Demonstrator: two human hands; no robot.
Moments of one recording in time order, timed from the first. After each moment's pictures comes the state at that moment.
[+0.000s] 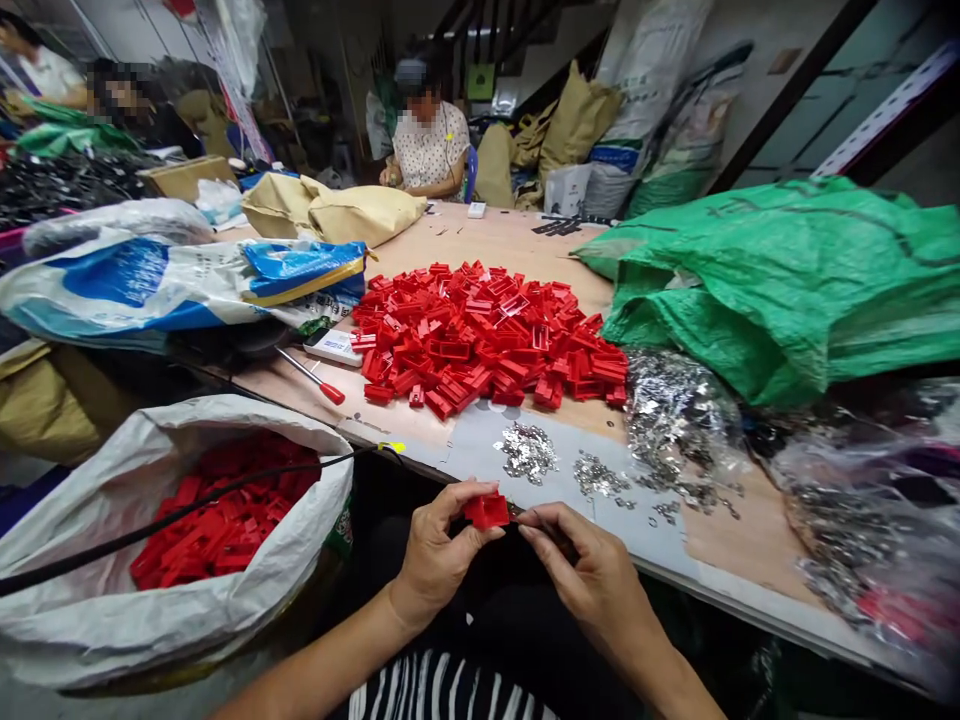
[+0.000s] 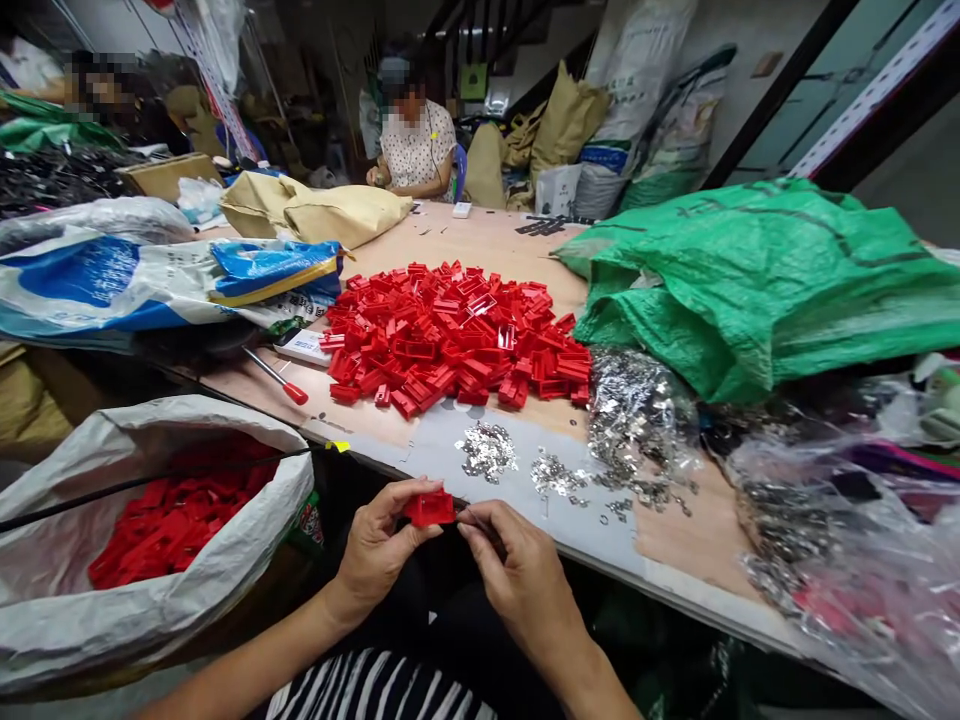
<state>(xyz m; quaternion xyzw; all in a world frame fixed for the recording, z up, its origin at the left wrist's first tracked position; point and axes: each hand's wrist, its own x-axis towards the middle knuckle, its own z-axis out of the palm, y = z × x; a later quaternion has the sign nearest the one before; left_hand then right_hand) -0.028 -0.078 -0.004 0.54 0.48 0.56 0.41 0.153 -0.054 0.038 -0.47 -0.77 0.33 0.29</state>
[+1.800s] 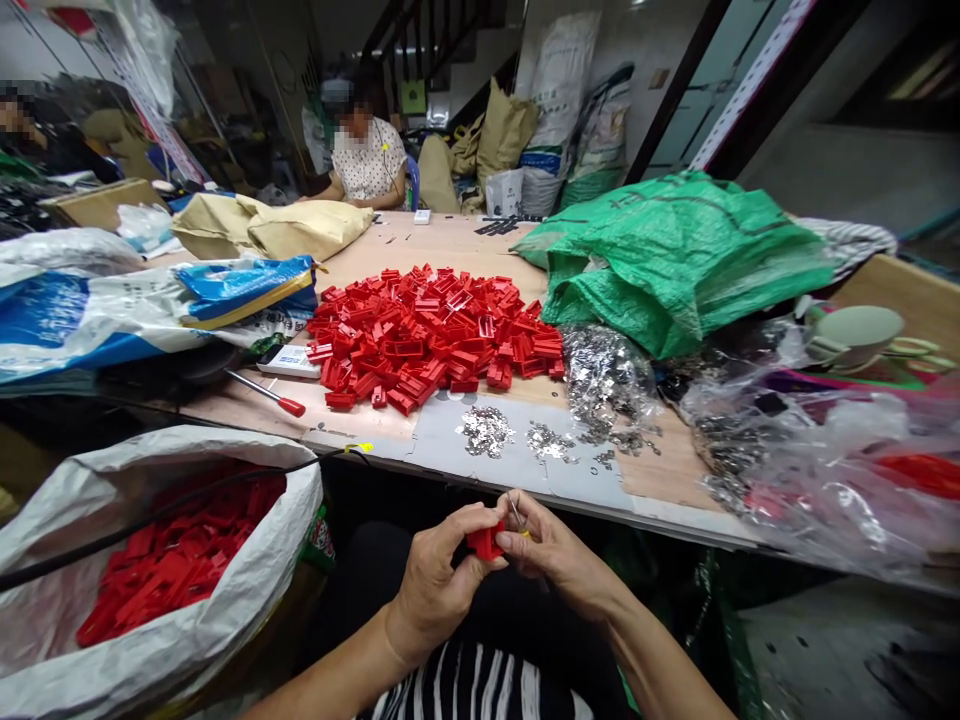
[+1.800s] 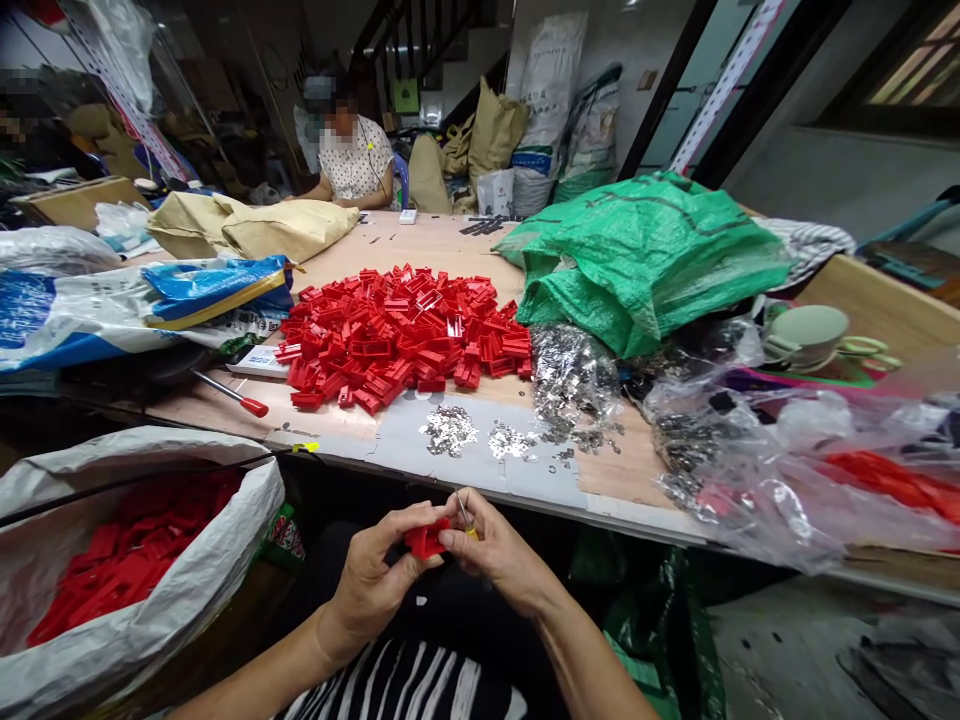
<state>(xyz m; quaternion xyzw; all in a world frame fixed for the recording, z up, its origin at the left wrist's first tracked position) -0.005 -0.108 0.004 0.69 0.40 0.50 0.33 0.171 -0.074 0.015 -0.36 -0.48 0.76 0.27</state>
